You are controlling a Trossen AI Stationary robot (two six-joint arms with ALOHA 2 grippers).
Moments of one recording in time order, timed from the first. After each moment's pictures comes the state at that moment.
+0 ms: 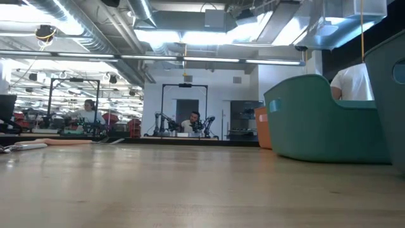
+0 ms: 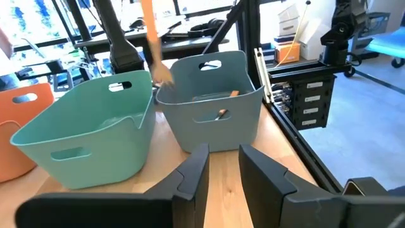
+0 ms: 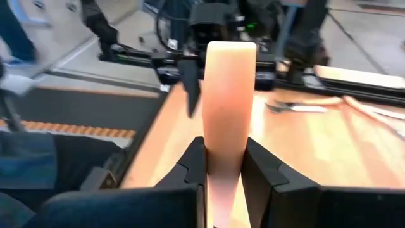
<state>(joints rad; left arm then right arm) -0.71 1.65 0.79 0.66 -0.69 0.00 0.61 1.31 1.09 -0.17 0.37 0.11</state>
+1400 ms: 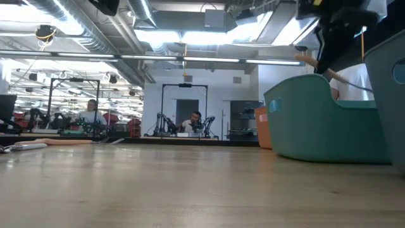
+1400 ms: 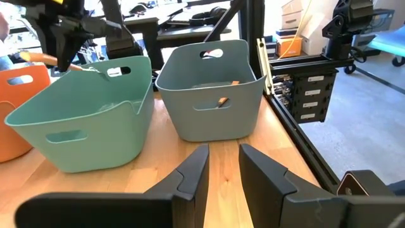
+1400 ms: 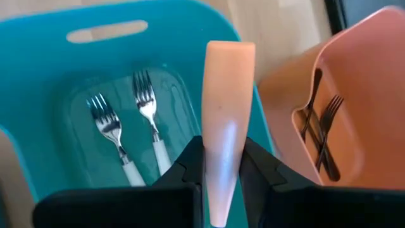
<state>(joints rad) -0.71 1.65 0.79 0.61 -0.69 -0.07 0.22 1.27 1.11 -1.20 0.44 0.41</state>
